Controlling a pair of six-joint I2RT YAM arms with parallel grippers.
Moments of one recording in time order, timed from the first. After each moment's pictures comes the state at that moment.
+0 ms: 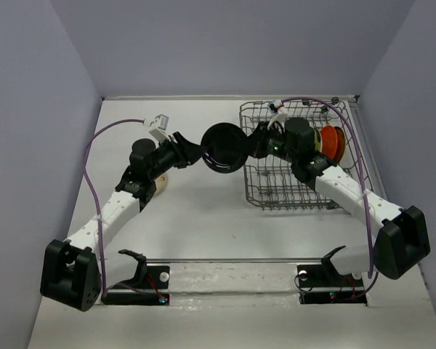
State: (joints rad) left arm -0.35 1.15 0.71 0.31 0.38 -0.77; right arm 0.53 1.36 1.05 0.10 -0.32 0.56
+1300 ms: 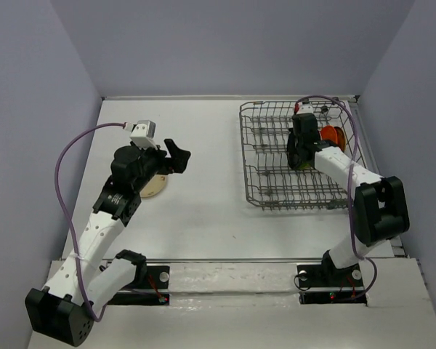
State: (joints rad) left arm -0.33 0.85 0.77 -0.13 0.14 -0.39; right arm 0.28 1.59 1.13 -0.22 0.47 0.02
